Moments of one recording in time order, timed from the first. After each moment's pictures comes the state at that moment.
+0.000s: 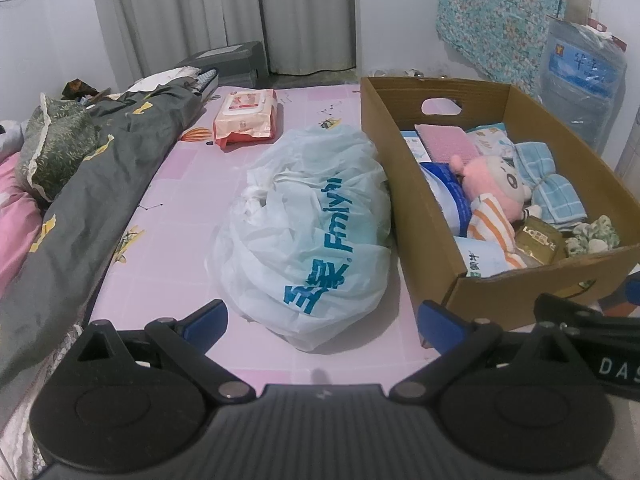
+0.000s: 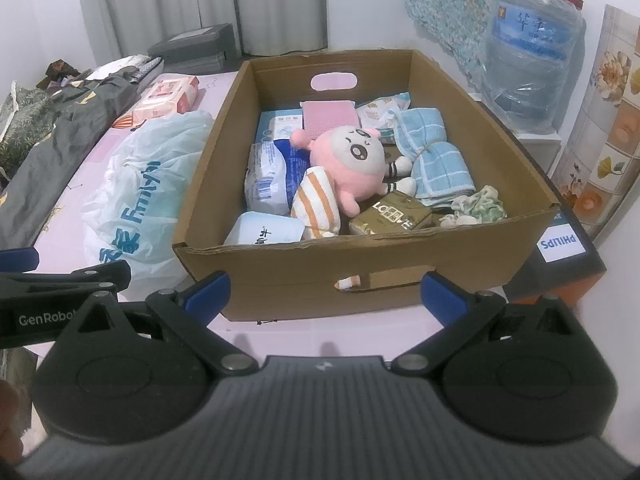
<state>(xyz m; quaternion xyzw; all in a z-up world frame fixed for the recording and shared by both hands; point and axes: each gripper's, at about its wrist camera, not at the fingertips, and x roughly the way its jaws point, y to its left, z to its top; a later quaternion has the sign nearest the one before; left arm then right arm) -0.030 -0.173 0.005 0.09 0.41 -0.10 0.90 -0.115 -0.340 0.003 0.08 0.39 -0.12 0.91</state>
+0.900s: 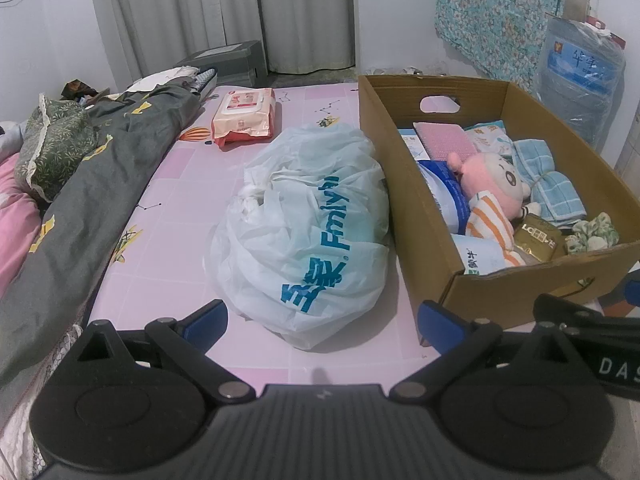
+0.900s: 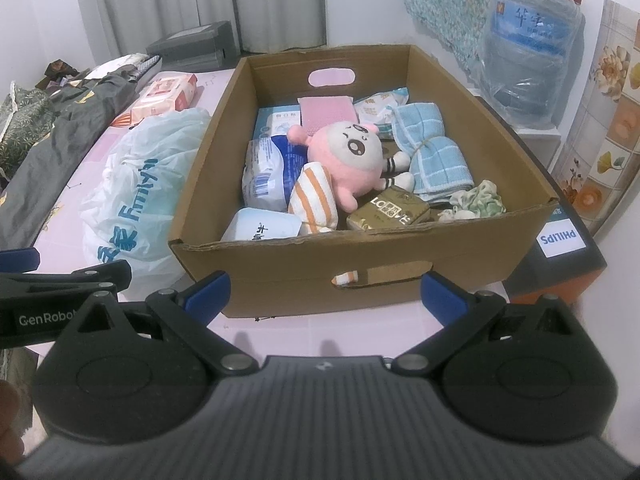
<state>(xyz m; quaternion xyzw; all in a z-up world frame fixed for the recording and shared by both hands) -0.030 -0.175 0.005 0.09 0.41 -0.10 0.90 -0.117 -0.343 0.001 0.08 0.39 -0.12 0.91</state>
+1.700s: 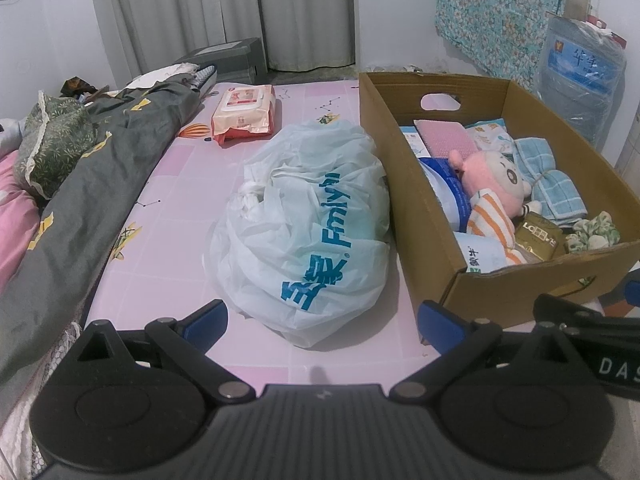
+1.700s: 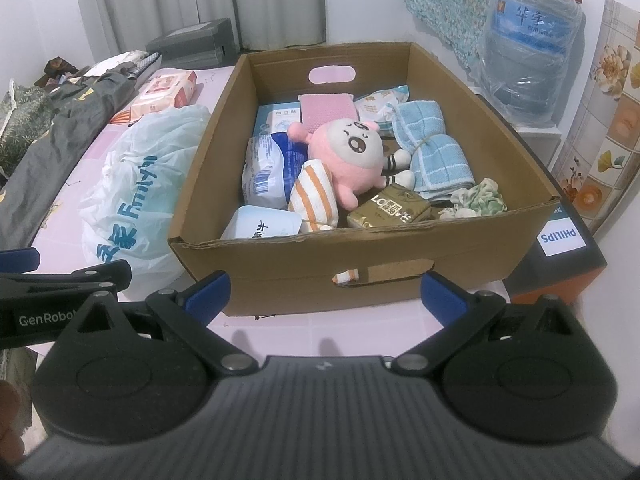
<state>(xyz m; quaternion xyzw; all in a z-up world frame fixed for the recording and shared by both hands) -0.030 -0.174 0.003 0.09 0.41 -0.10 0.90 -0.116 -0.343 0.000 0.08 0.40 -0.12 0.91</state>
